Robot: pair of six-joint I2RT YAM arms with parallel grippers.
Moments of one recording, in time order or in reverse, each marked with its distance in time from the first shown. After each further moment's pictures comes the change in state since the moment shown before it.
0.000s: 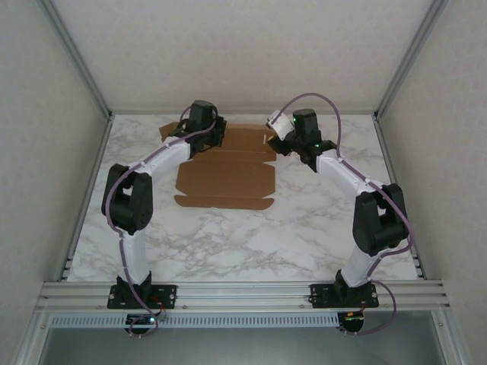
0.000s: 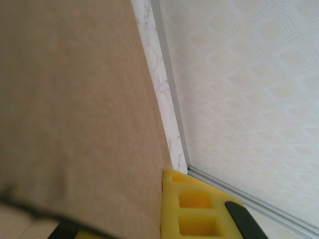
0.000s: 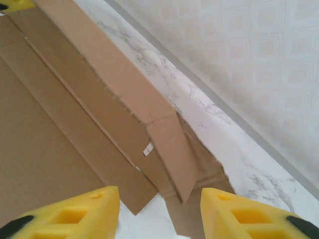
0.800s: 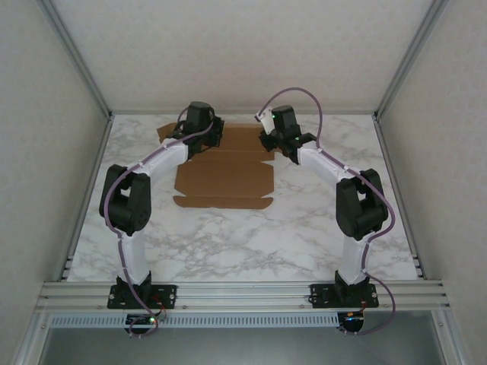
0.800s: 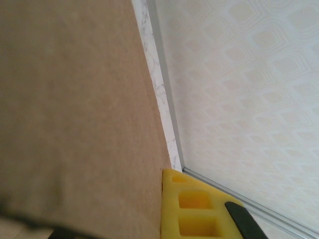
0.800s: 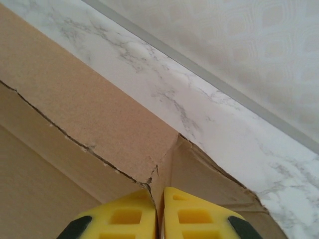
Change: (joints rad) left arm 0.010 -0.014 -0.035 0.045 0.007 -0.013; right arm 0.083 0.183 0.182 -0.059 0.183 0.248
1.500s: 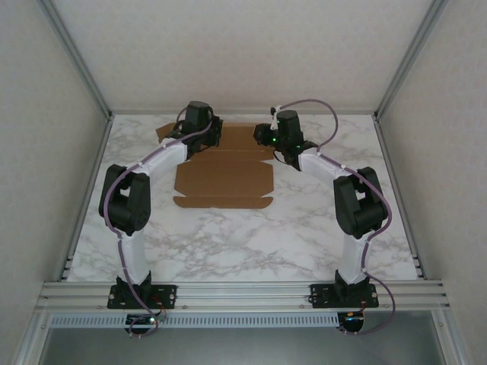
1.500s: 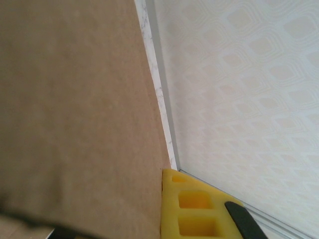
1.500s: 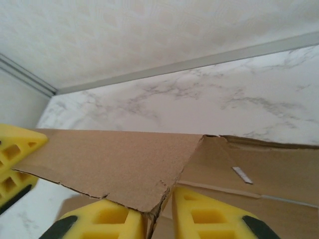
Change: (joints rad) left arm 0.006 0.000 -0.001 0.005 0.000 -0.020; right arm -0.029 0.013 -0.134 0.338 -0.243 0.798
